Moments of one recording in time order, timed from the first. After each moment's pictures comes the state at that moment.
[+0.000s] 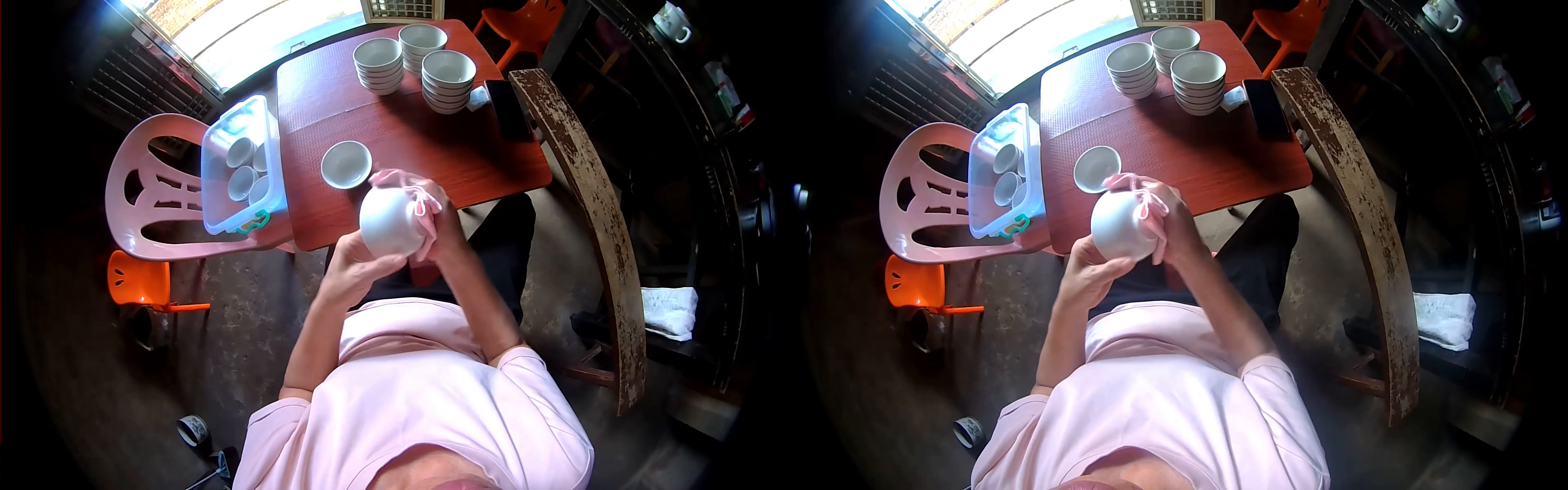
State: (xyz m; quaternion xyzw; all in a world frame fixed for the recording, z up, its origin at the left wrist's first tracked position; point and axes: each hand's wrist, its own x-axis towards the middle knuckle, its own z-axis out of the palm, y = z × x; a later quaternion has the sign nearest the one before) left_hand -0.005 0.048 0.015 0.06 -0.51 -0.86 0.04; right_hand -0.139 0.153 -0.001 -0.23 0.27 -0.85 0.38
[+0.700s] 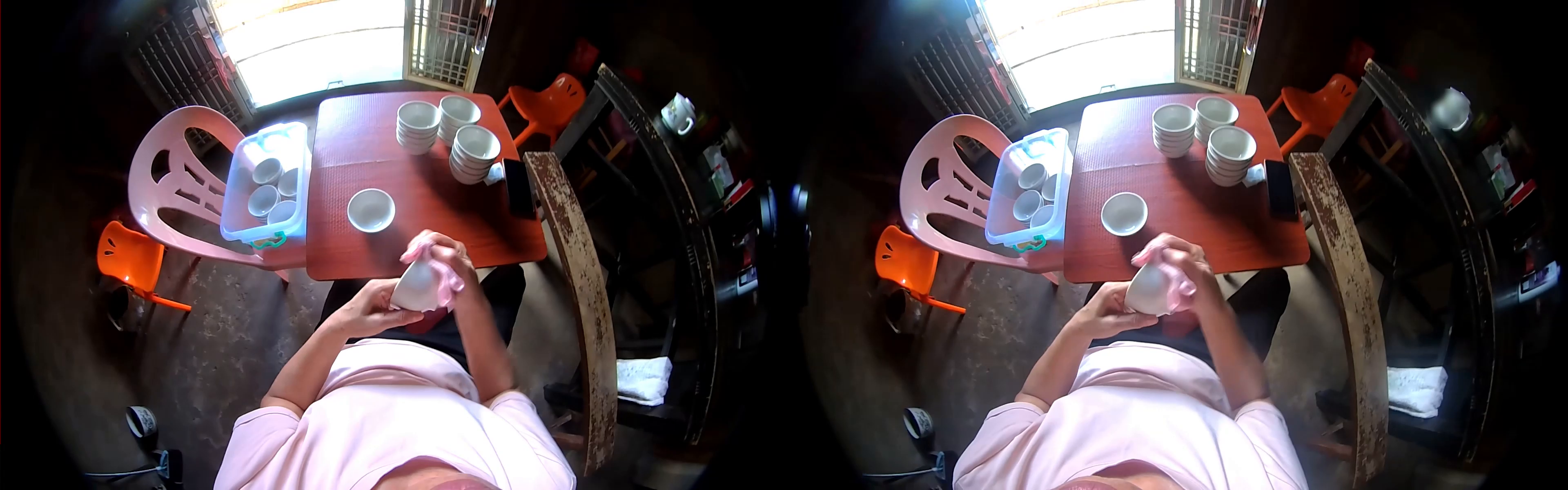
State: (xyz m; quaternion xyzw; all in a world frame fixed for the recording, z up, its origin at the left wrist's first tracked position) left_hand 0.001 0.045 0.041 -0.06 -0.66 -0.75 -0.01; right_hand -0.145 0.165 0.025 -0.43 0.44 -0.74 0.28
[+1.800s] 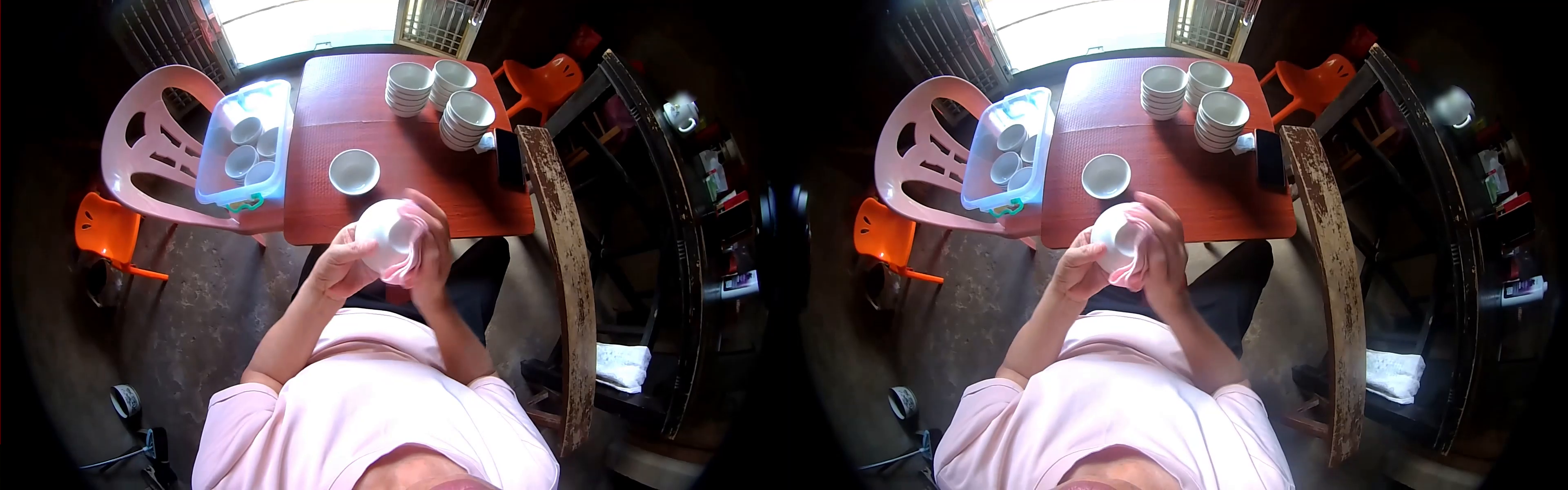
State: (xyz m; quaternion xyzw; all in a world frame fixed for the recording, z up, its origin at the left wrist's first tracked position) left_hand -0.014 0.035 0.018 0.00 -0.23 -0.97 0.01; right_hand -0.106 0.159 0.020 -0.48 0.61 -0.59 -0.22
